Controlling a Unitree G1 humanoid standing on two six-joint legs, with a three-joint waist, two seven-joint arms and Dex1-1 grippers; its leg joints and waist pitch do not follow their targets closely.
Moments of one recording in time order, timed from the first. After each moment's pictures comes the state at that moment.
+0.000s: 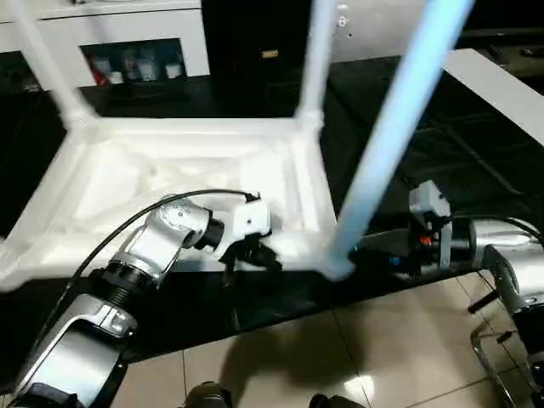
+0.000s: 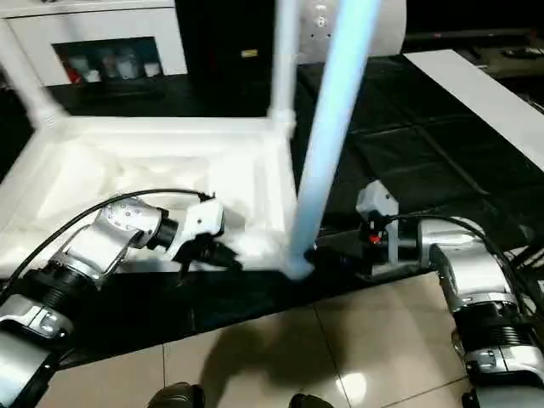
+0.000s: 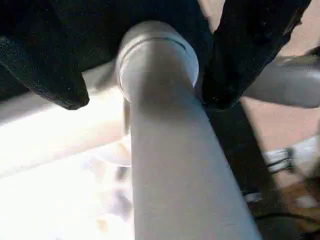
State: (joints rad) left arm -0.68 0.41 -0.42 0.51 0.03 0.11 -1.37; right arm -0.46 -0.59 0.10 0.43 0.28 0.20 1.42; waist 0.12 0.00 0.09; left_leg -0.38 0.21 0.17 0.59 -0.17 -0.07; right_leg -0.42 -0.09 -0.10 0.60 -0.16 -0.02
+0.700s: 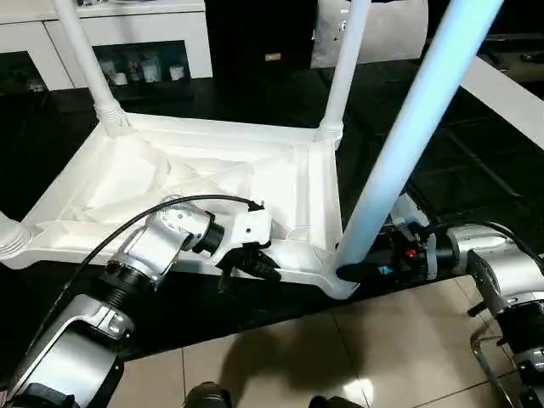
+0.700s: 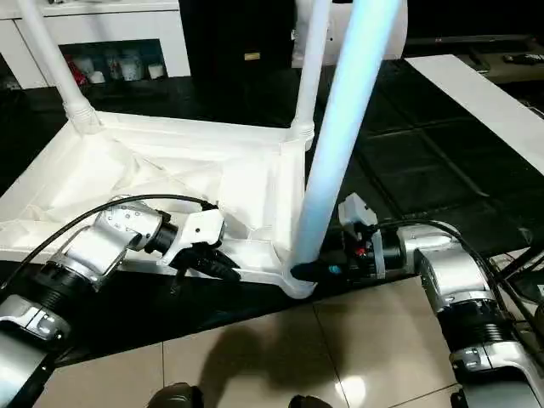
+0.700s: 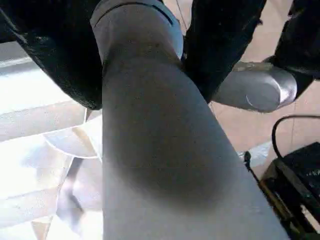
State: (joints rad) left arm -0.68 0.40 -0.42 0.50 0.02 0.12 -1.39; right arm -0.47 -0.55 0.13 0.43 0.30 0.25 1.48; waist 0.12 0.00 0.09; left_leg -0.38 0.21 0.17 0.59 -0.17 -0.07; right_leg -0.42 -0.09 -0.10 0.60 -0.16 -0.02
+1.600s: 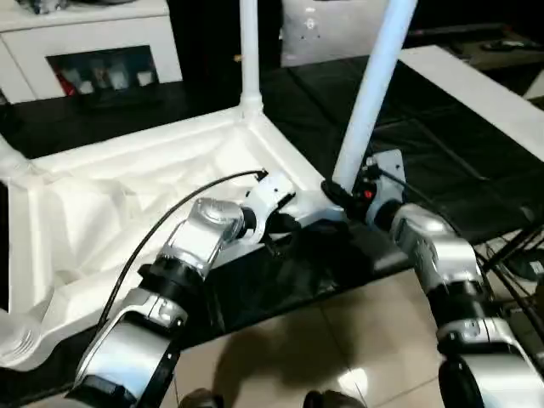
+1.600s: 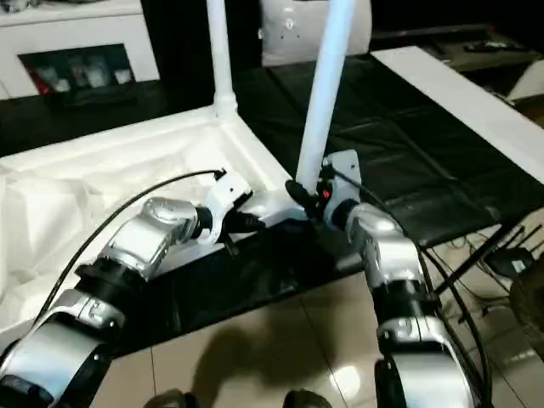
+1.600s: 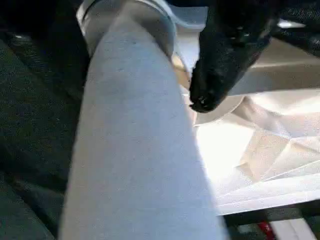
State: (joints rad) left arm -0.74 0.15 -0.27 0.60 0.06 0.42 -0.83; right arm -0.57 -0.21 -0.07 0.52 0.18 0.31 0.57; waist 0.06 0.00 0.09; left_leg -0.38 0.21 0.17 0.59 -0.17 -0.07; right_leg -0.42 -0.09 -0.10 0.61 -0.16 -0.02
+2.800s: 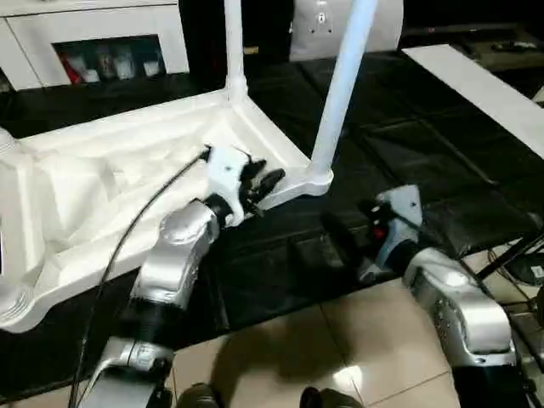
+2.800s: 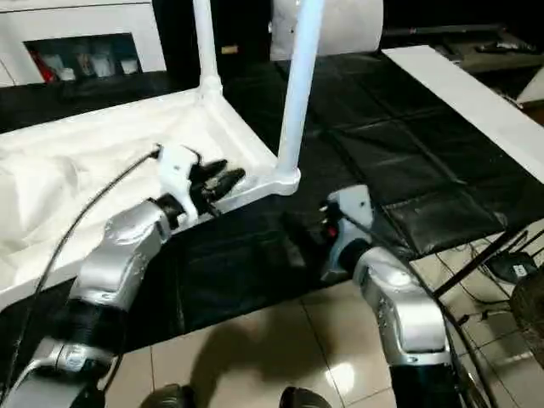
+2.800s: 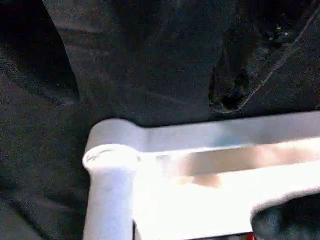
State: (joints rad) left arm -0.44 0.11 -0.02 0.18 -0.15 0.18 -0.47; right arm -0.20 -0.19 -0.02 -0.08 0.24 0.54 0.45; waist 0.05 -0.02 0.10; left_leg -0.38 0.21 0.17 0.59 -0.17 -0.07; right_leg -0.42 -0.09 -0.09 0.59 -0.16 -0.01
